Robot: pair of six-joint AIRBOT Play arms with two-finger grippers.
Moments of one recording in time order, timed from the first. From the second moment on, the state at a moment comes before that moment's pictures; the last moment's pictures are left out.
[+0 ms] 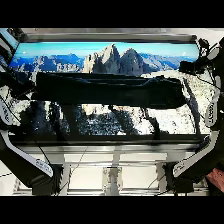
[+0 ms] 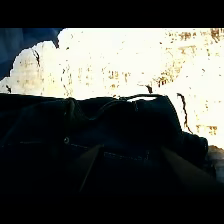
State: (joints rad) left arm 0.45 -1.98 1.93 1.40 -1.50 -1.57; right arm -0.30 -1.88 1.97 -1.36 1.19 1.41
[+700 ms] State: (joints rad) left arm 0.37 -2.08 1.93 1.40 -1.42 -1.62; right arm -0.30 -1.88 1.97 -1.33 1.23 1.39
